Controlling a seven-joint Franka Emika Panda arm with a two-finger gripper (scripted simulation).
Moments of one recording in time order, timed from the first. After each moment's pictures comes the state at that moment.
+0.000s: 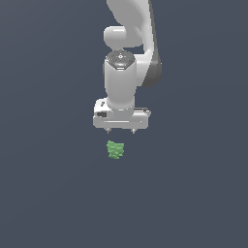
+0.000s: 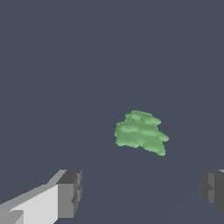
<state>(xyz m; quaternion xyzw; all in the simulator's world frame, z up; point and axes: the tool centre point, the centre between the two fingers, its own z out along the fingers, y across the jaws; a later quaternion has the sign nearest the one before) 0.005 -0.012 0.185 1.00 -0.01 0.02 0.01</state>
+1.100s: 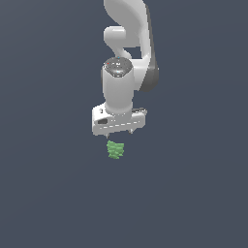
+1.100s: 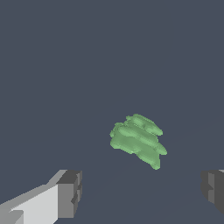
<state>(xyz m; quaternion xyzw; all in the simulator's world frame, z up) 0.009 -0.020 0.171 0.99 0.11 0.01 0.01</state>
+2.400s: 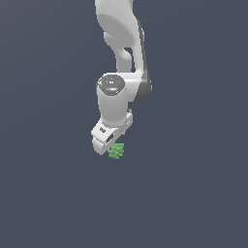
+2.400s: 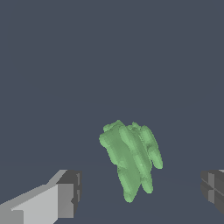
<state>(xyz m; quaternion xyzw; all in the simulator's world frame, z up) 0.019 -0.036 0.131 0.90 0.44 0.00 0.01</state>
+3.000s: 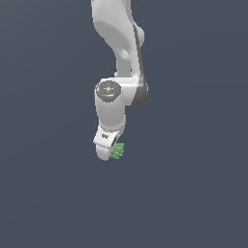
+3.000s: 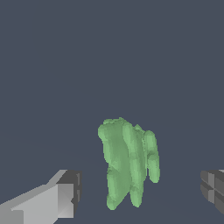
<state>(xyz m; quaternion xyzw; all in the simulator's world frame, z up) 0.023 -0.043 0.115 0.83 0.56 0.00 0.00</state>
